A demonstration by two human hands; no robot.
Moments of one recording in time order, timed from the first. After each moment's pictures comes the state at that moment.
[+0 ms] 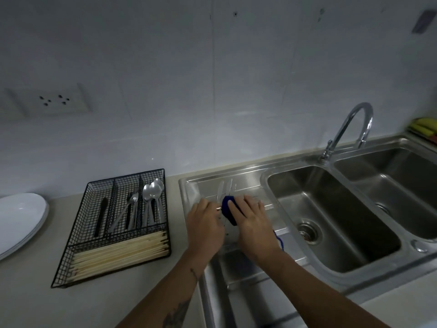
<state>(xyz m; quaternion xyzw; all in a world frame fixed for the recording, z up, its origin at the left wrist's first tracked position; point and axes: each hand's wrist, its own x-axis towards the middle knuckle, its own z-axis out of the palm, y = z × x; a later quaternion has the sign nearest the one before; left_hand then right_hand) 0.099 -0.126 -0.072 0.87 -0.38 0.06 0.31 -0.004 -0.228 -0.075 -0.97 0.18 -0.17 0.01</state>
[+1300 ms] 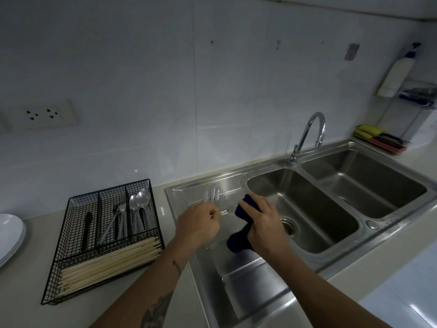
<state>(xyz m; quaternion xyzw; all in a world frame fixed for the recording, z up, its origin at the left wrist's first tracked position) 0.093 -0.099 -0.015 0.86 -0.44 -0.10 0.26 -0.057 -0.207 -0.044 -0.91 0.28 -0.30 0.09</state>
